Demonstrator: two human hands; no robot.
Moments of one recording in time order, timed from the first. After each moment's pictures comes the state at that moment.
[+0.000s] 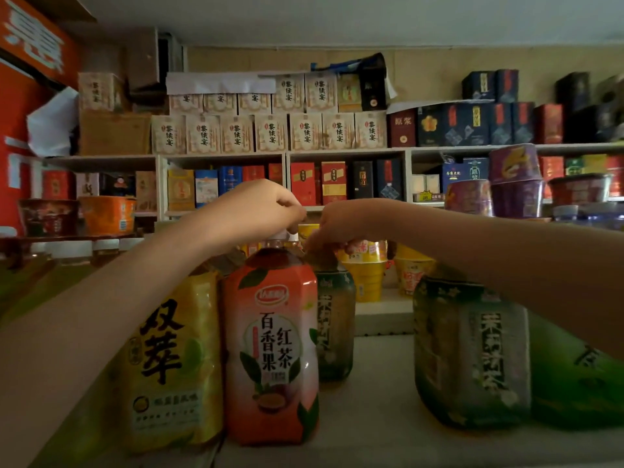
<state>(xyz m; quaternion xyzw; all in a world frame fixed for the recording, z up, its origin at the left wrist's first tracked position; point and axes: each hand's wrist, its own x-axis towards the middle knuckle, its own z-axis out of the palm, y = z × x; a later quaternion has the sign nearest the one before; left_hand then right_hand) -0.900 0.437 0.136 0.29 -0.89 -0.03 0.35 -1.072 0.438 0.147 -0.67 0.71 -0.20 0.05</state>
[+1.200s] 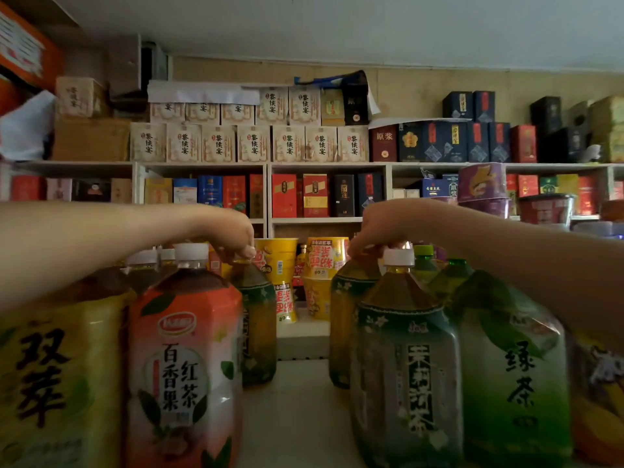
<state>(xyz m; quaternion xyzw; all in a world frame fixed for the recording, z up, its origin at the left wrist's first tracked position) -0.974 0.355 0.164 0.43 -0.90 0.04 0.07 -1.184 0.492 0.168 -0.60 0.79 -0.16 -0.02</state>
